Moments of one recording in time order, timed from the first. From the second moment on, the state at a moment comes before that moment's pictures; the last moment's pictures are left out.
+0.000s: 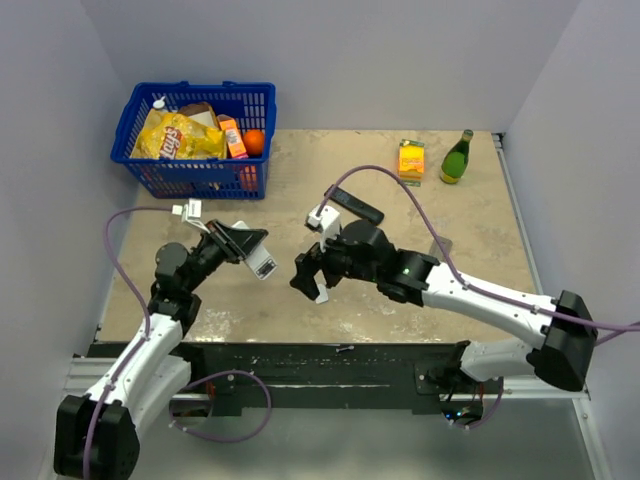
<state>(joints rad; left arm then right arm) -0.20 0.78 0.31 0.53 0.48 -0.94 1.01 1.23 0.92 -0.08 -0.09 0.31</state>
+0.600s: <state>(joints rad) -0.16 0.72 0.69 -0.10 0.36 -0.42 1.01 1.69 1.06 -0.47 -0.04 0.05</state>
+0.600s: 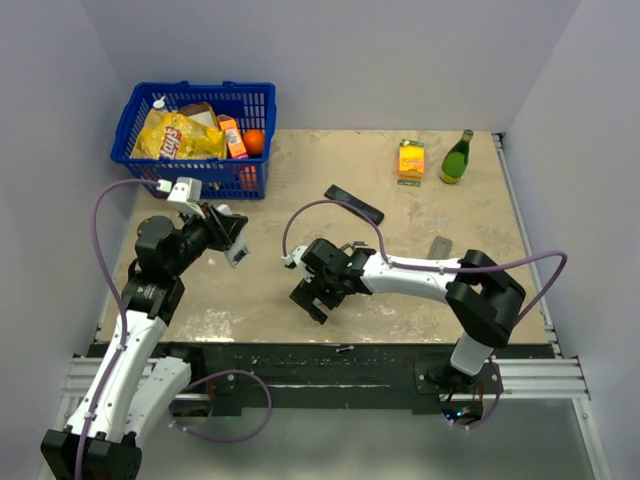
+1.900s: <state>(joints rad) -0.17 0.71 0.67 -0.21 0.26 -0.33 1.11 1.70 1.08 -0.40 0.12 0.08</state>
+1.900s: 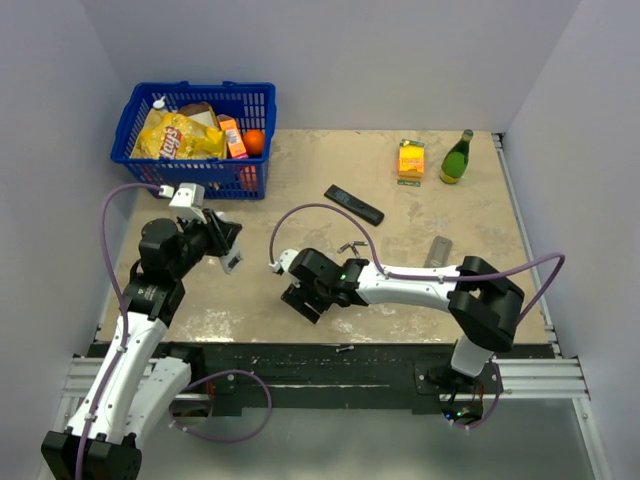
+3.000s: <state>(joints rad) -0.17 0.71 0.67 -0.21 0.26 -0.33 1.09 1.79 1.07 -0.30 0.10 -0.08</state>
